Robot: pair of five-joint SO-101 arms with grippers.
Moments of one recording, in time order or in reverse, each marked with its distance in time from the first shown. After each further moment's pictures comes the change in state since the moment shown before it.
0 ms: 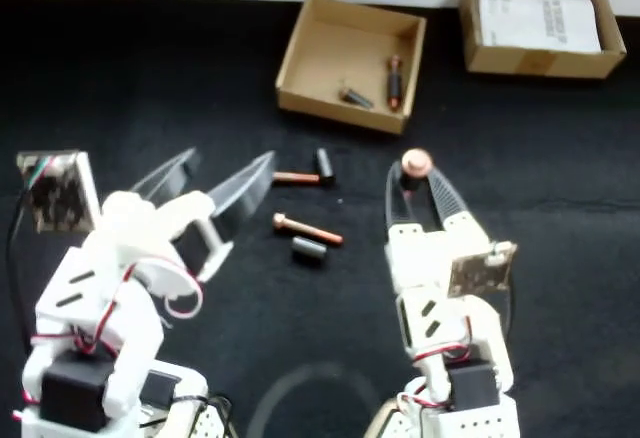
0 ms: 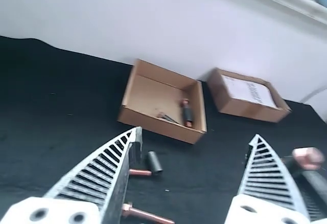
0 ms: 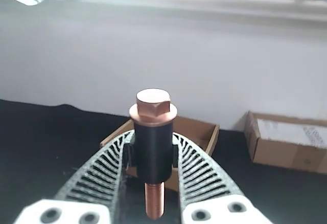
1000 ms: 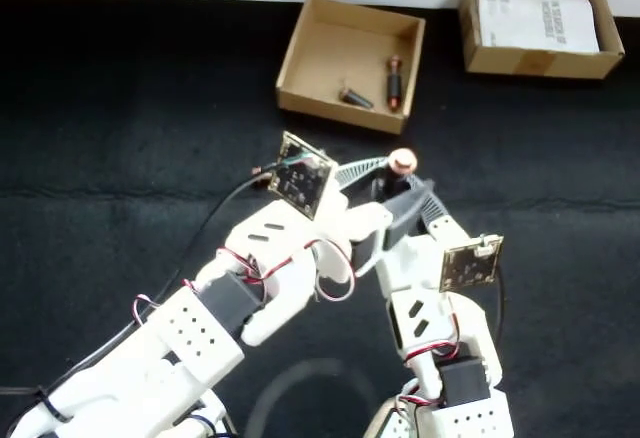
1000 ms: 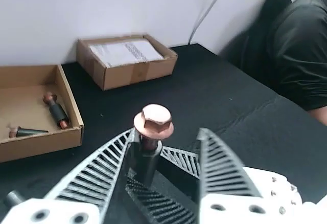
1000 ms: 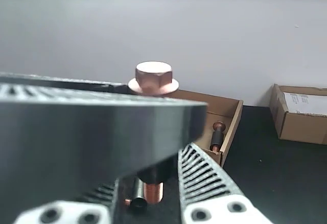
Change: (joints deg) left arm 35.4 37.1 4.5 -36.5 -3.3; right arm -3.0 0.0 6.9 0.1 -6.2
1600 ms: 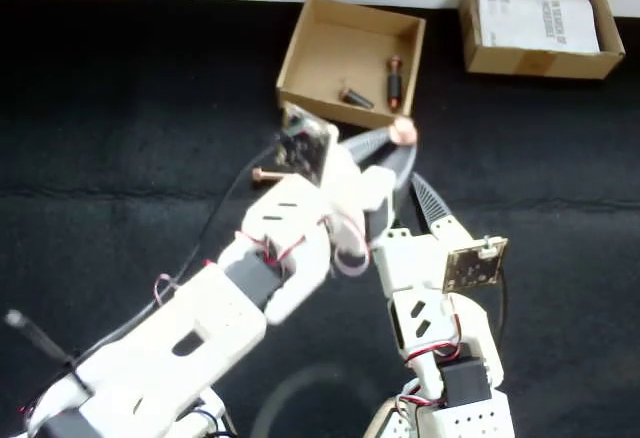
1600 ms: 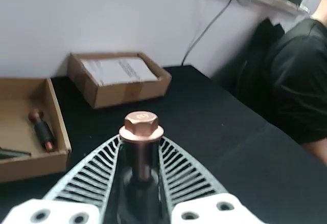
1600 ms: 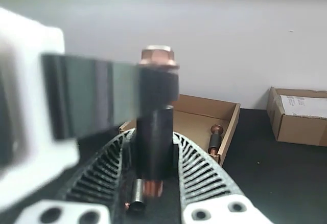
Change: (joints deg) left arm -2.2 8.7 -0.7 -21.8 0.0; right arm 0.3 -0.1 0.0 -0.1 -0.2
